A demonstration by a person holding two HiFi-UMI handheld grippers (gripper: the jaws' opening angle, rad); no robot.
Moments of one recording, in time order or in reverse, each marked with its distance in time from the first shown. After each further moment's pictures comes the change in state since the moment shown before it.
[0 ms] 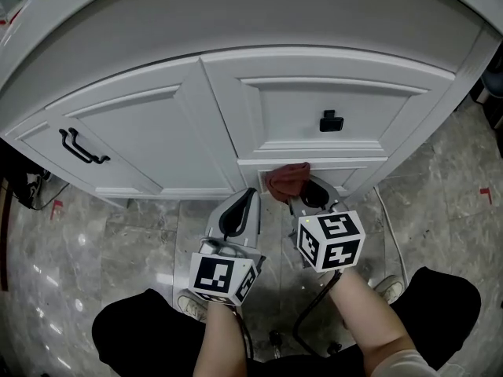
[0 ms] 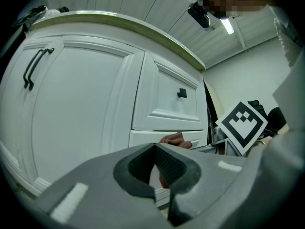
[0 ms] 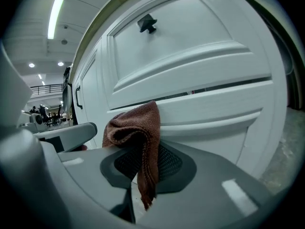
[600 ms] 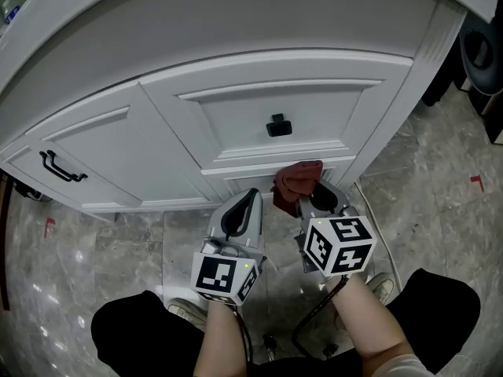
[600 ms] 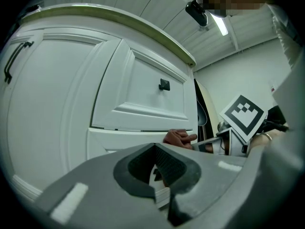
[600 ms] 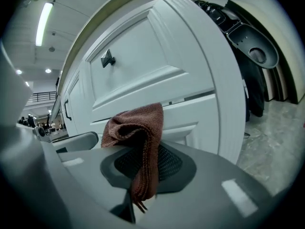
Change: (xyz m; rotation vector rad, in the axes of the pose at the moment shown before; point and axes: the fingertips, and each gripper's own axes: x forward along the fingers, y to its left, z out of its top) left arm 0.038 -0.056 -0.003 0.015 0.003 -0.090; right arm -0.050 -0.067 0.014 0.105 -0.053 -0.104
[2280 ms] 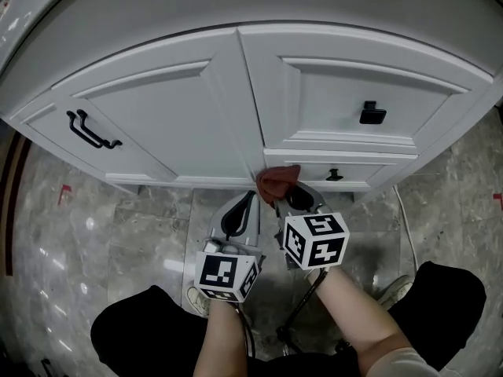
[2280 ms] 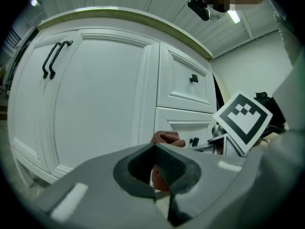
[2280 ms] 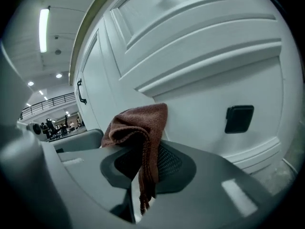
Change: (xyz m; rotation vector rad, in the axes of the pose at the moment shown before) left arm -0.074 0.096 -0.050 -0.009 0.102 0.186; right arm 0.082 0.127 -0.090 0.030 0.127 0.198
